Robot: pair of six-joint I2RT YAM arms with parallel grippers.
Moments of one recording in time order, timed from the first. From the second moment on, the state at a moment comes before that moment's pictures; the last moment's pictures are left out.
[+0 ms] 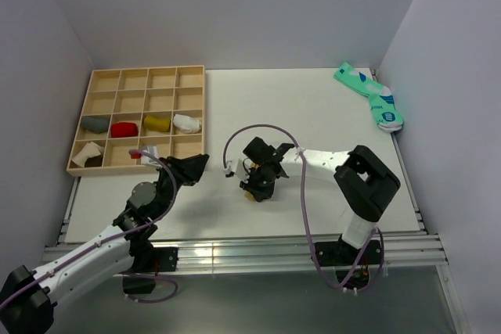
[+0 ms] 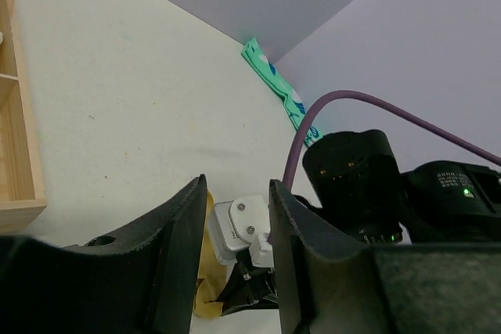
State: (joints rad) left arm -0.73 0.61 0.16 0.54 -0.28 -0.82; right arm 0.84 1.70 0.98 -0.54 -0.33 -0.43
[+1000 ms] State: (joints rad) left arm -0.98 1.16 0.15 0.90 0.05 -0.53; right arm 0.63 2.06 1.32 -1.14 -0.72 -0.68
